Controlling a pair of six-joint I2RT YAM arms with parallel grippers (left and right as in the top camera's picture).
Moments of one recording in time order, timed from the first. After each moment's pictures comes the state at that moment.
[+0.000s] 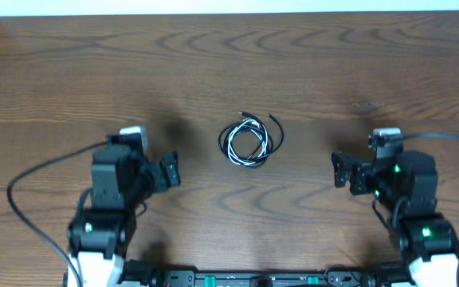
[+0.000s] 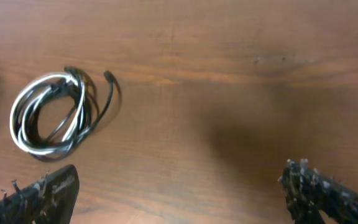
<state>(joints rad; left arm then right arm) -0.07 0.82 0.71 -0.69 0.10 -0.25 0.10 0.78 0.55 -0.45 -0.15 0.13</state>
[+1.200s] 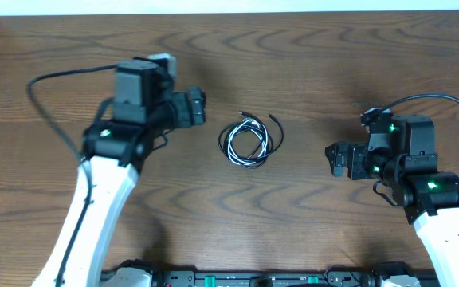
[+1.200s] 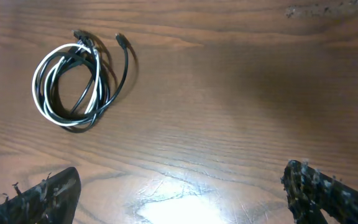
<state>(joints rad) -0.23 1.34 1.21 -0.69 0.12 -0.28 0.10 1.05 0.83 -0.72 -0.23 0.13</state>
